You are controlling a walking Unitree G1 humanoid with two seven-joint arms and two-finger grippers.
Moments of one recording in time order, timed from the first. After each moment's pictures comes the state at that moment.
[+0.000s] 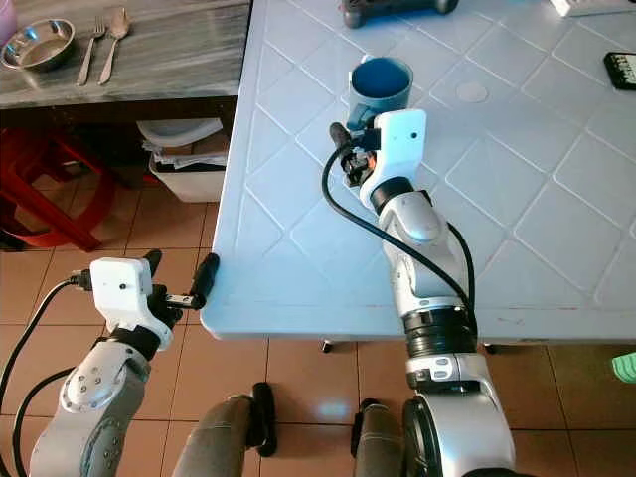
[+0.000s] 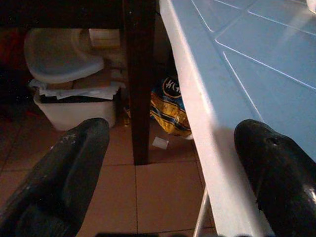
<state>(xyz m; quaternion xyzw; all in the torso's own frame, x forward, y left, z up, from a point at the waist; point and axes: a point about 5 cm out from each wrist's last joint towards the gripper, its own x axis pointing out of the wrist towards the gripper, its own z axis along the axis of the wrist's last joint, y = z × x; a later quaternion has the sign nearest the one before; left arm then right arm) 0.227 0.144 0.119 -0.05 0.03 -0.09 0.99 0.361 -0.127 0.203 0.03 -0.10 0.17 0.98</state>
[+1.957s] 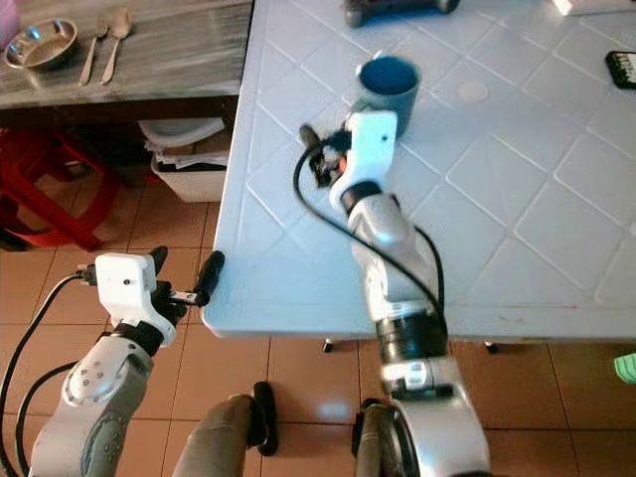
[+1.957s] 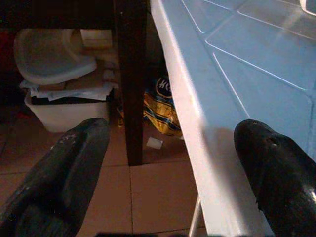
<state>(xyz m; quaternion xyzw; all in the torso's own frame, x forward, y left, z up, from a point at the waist) 0.231 0.141 0.120 -0.05 0.03 -0.11 0.99 0.358 -0.093 0.203 0.06 -0.09 0.16 0.98</state>
